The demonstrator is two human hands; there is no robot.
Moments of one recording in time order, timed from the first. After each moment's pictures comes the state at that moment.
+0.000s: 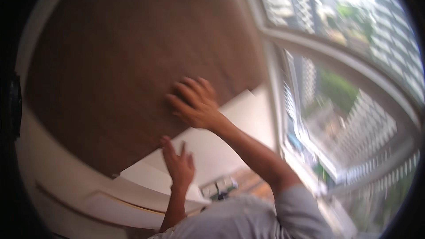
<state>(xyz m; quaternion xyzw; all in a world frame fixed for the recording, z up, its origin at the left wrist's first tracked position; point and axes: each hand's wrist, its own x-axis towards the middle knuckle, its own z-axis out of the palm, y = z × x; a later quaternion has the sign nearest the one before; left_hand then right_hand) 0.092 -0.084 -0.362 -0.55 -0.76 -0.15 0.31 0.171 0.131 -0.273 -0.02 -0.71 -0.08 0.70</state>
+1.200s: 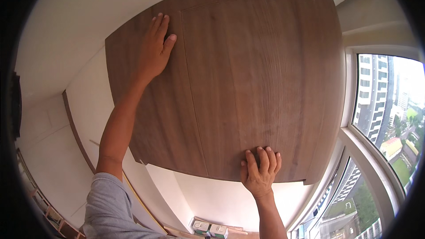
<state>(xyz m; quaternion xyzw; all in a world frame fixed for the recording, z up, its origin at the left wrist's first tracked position) 0.005 -0.096 0.094 -0.39 -0.59 -0.12 0.70 0.169 0.137 -0.277 -0.08 -0.71 -0.09 0.69</state>
